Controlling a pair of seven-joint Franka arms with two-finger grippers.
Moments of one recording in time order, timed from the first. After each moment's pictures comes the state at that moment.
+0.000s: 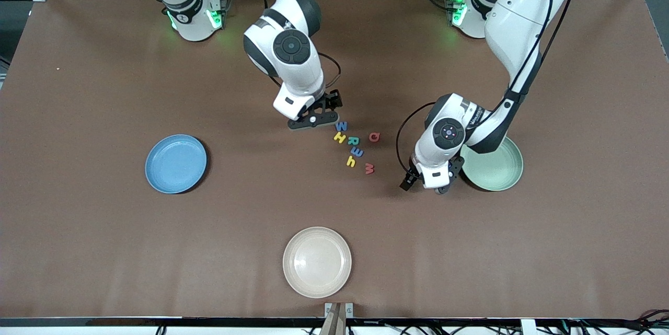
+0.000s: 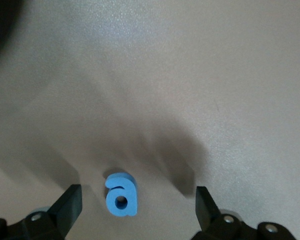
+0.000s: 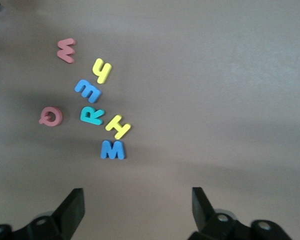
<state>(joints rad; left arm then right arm) -0.26 0.68 -0.23 -1.82 0.17 2.49 -1.52 0.52 0.45 0.30 -1.72 -0.04 2.15 0.67</state>
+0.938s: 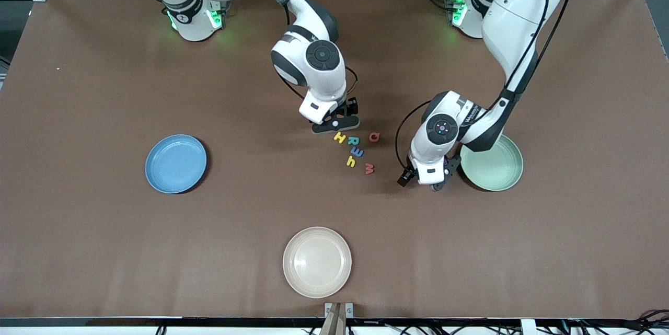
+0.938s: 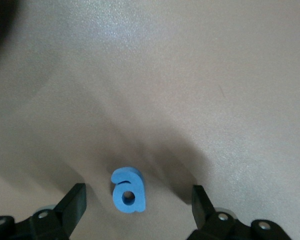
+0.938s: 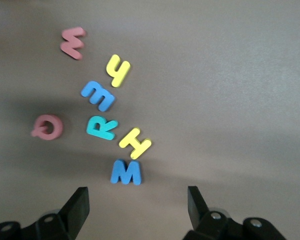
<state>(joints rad) -0.27 0.67 -0.23 -1.84 0.22 2.50 -1.52 0.59 0.62 0.30 -1.66 -0.19 2.26 0.76</state>
